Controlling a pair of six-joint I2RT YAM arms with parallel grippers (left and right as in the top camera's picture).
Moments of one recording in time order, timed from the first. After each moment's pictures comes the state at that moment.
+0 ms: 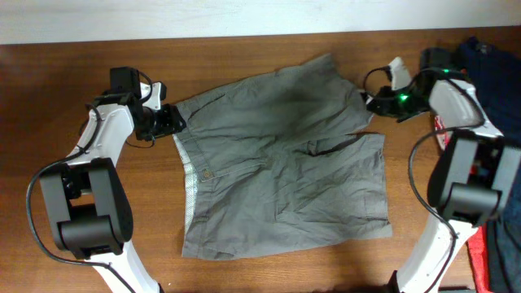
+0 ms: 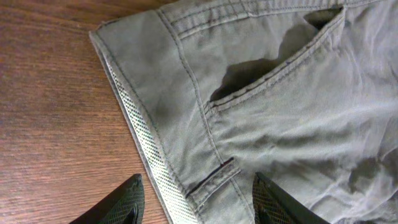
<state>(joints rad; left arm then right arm) 0.09 2.03 1.47 -0.71 0.34 -0.05 -0.25 2.15 1.68 -0.80 -0.55 -0.16</state>
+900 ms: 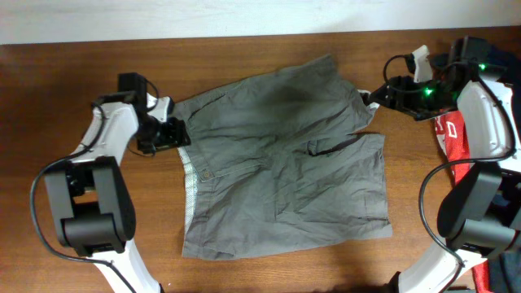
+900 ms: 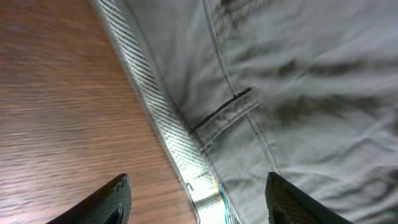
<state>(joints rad) 0.05 2.04 1.45 -0.86 0.27 0.00 -0.27 1.95 1.68 -1.02 -0.70 -0.11</state>
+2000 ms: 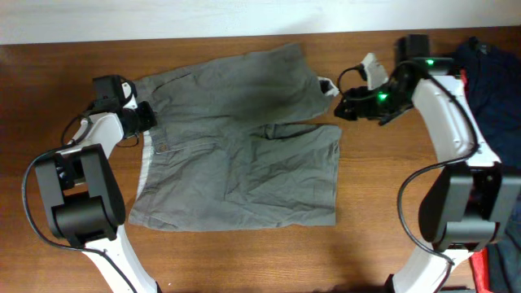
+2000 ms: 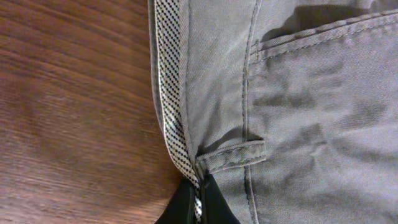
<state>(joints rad) 0.19 2.14 1.41 -0.35 0.13 -0.18 -0.04 1.95 1.68 -1.07 -0.47 -0.13</state>
